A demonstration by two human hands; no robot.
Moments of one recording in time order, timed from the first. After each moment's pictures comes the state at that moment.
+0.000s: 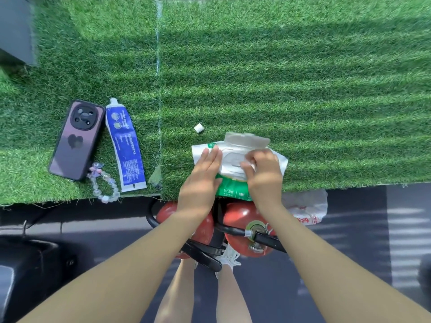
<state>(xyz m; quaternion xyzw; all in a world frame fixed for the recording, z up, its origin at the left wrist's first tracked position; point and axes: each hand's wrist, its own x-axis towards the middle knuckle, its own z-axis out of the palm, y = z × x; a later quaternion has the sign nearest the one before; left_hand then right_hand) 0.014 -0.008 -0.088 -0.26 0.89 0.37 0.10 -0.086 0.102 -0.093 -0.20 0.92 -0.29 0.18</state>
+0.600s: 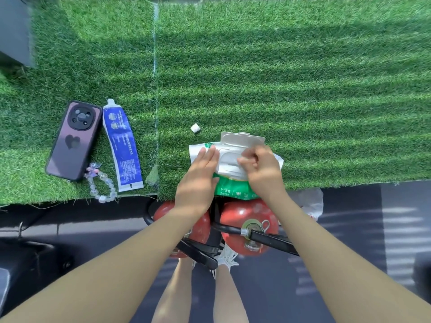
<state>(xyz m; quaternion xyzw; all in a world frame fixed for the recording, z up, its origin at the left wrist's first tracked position) 0.010 -0.009 -0.082 -0.27 0.89 0.35 0.11 -0.103 0.102 -0.073 -0.16 0.87 -0.37 0.28</state>
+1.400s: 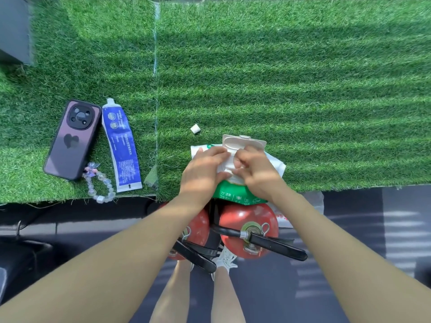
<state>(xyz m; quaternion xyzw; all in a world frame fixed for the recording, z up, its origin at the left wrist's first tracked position) -0.017 -0.016 -0.083 -0.27 0.88 0.35 0.14 -0.117 0.098 -0.072 -0.33 0.83 -0.26 0.36</state>
